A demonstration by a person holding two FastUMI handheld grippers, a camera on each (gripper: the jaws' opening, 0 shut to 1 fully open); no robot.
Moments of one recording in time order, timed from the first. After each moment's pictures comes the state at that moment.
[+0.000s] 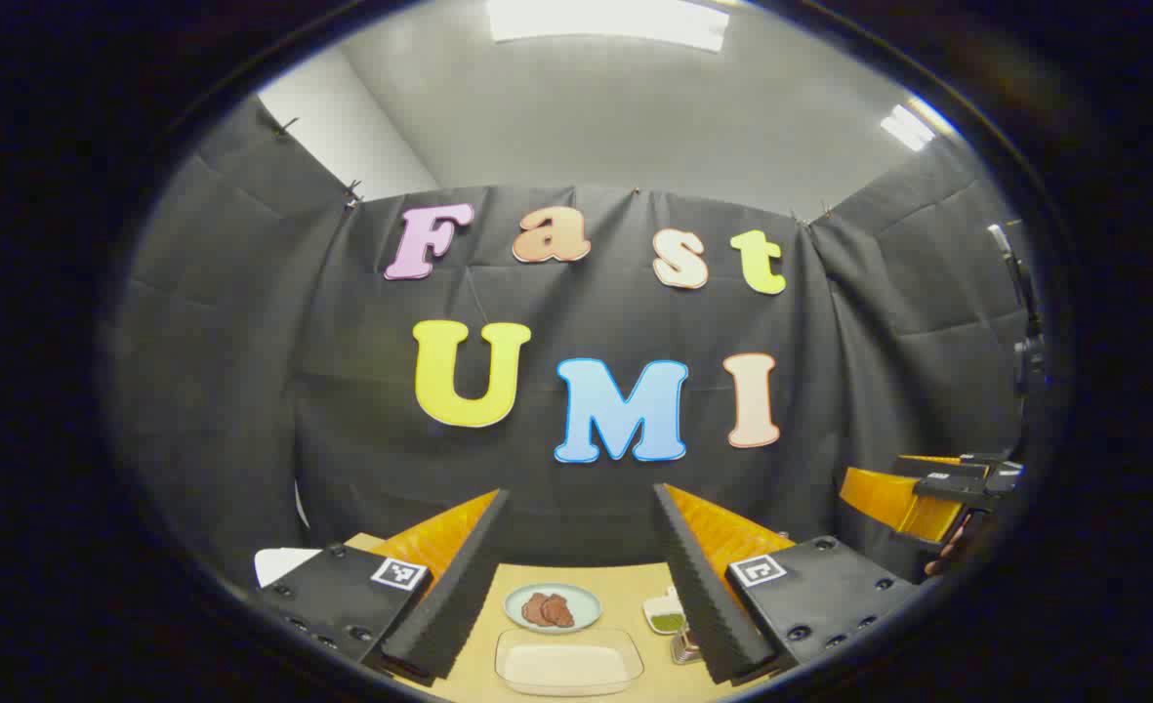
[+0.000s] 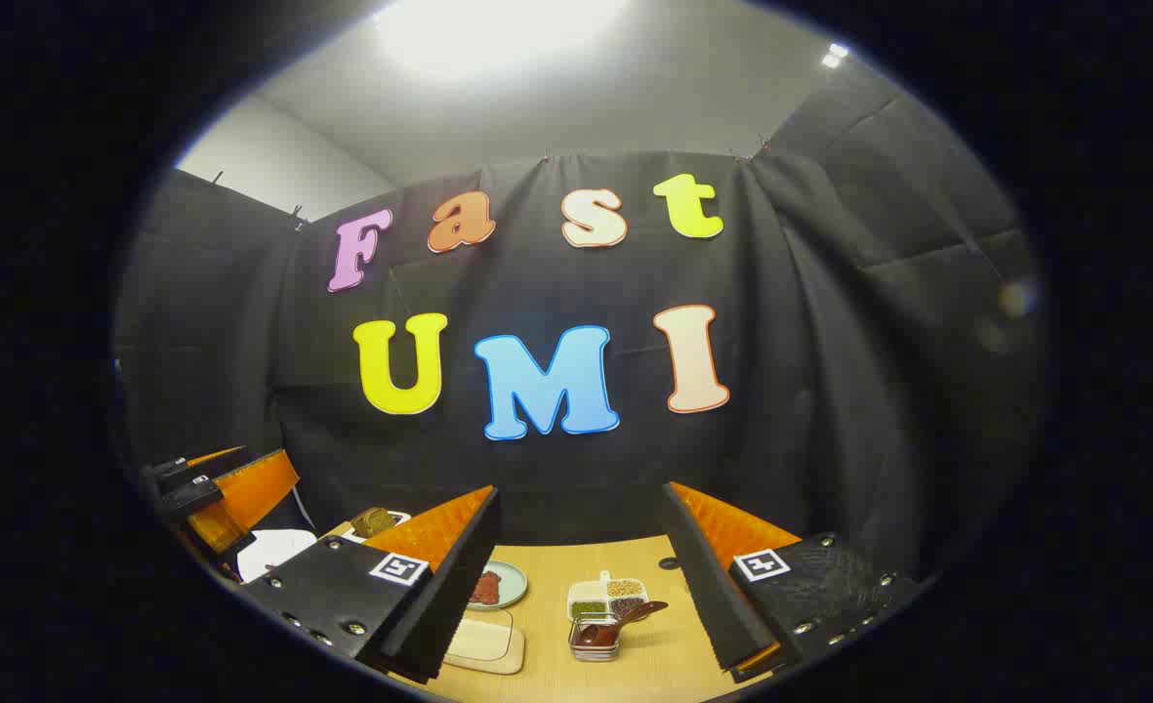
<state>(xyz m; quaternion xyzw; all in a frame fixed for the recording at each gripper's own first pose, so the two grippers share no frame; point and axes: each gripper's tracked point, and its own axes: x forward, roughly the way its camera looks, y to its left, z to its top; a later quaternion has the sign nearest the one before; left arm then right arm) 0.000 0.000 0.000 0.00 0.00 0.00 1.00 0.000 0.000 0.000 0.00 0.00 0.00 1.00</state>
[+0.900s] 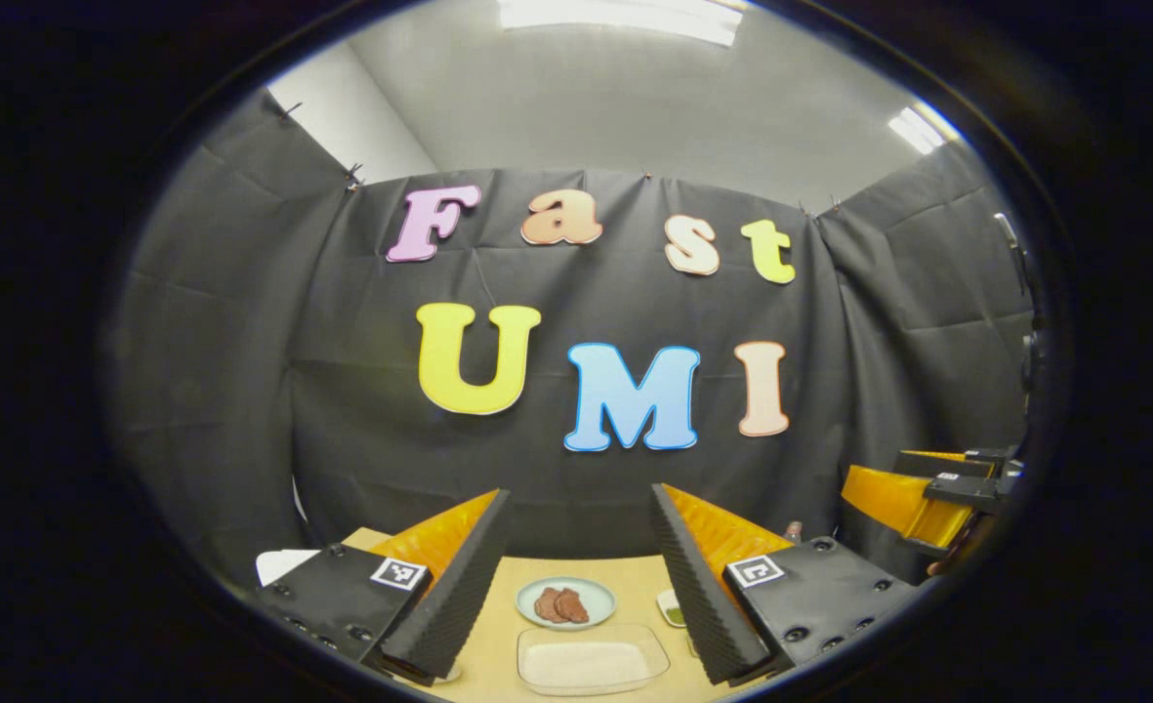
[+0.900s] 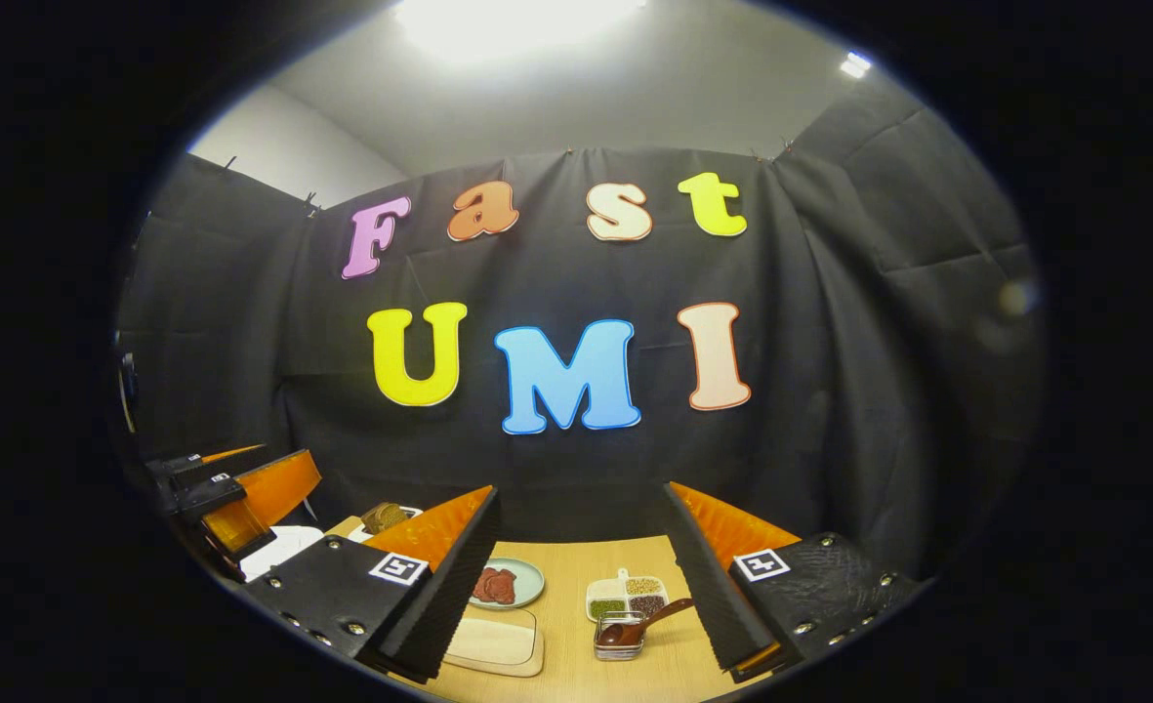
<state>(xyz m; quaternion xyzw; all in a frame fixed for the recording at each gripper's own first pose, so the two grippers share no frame) 0.019 0.042 -0.014 0.00 0.02 0.00 1.00 0.010 0.045 -0.009 -0.01 0.02 0.01 1.00</state>
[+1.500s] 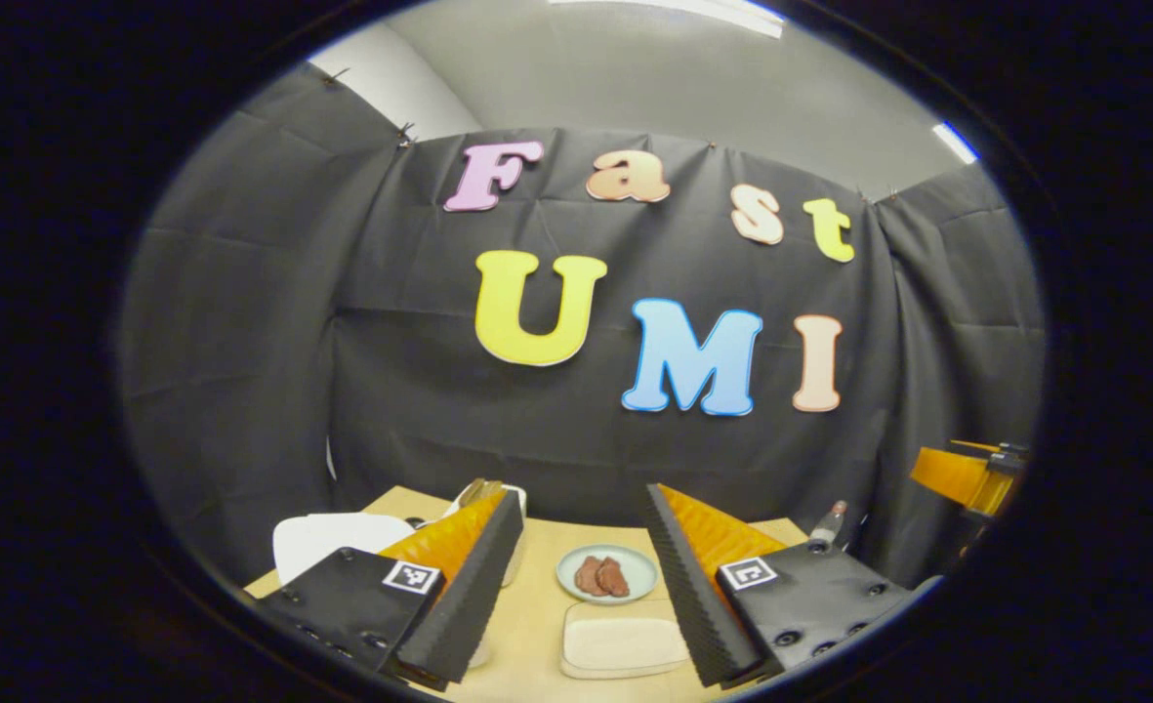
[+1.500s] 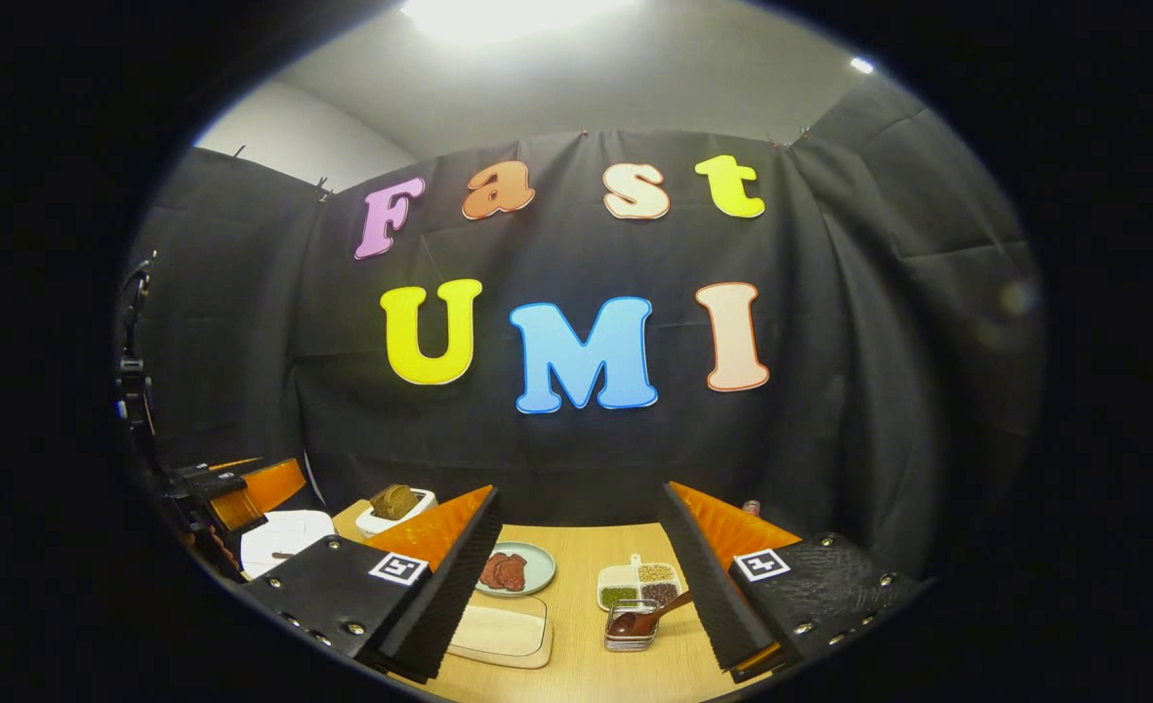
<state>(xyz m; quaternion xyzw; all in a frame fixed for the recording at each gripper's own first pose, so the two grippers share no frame) 0.019 0.140 -0.086 -0.03 0.09 0.07 0.99 0.016 0.062 -0.036 -0.02 0.05 0.04 1.00</state>
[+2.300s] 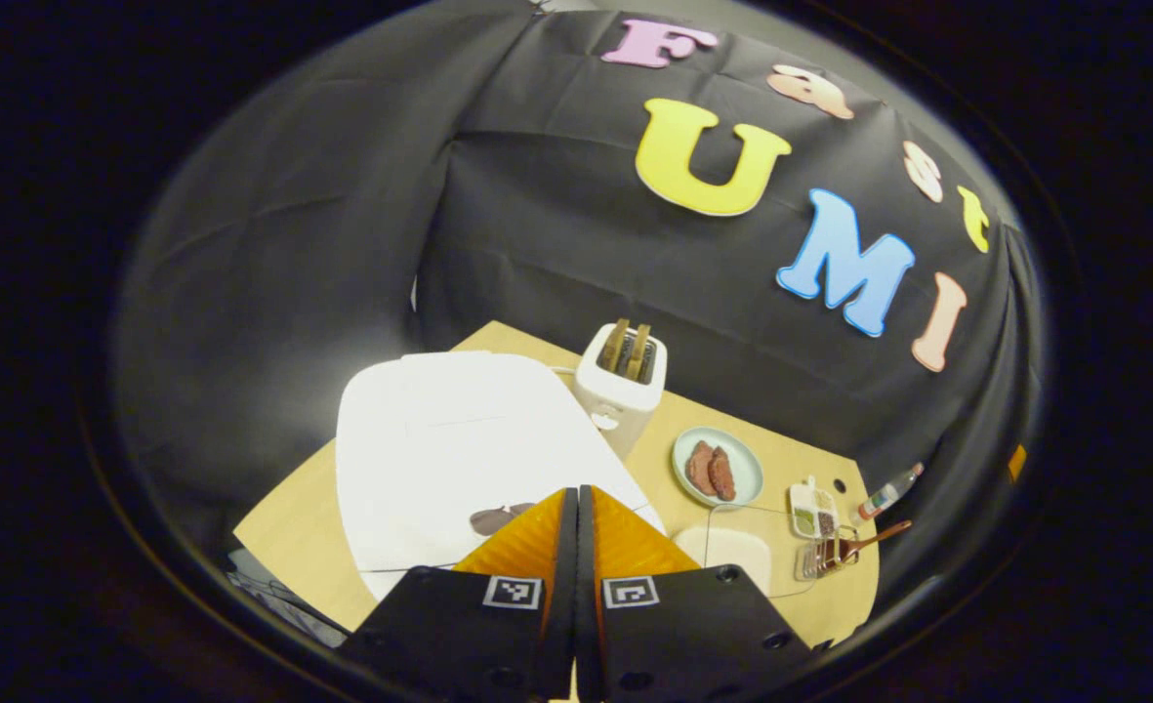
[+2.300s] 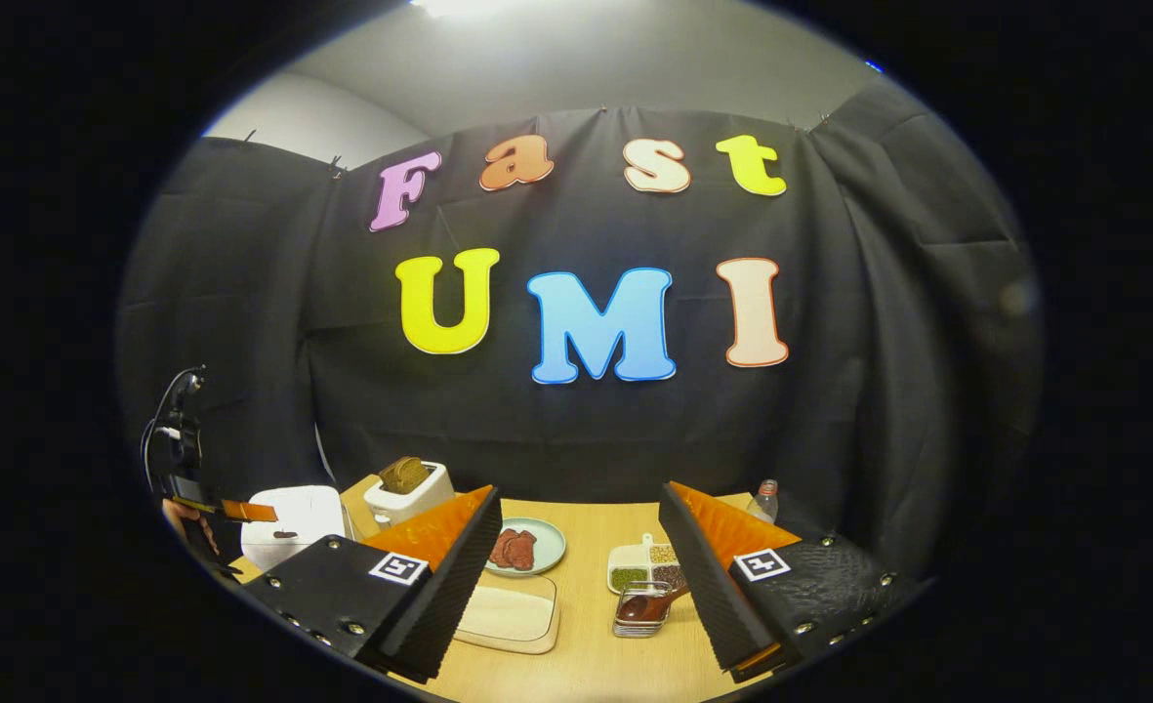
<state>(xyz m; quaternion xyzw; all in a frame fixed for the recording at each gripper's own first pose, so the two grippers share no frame) -0.017 0.320 -0.245 -0.17 0.31 0.17 0.92 0.018 0.068 -0.065 -0.03 0.08 0.05 0.99</state>
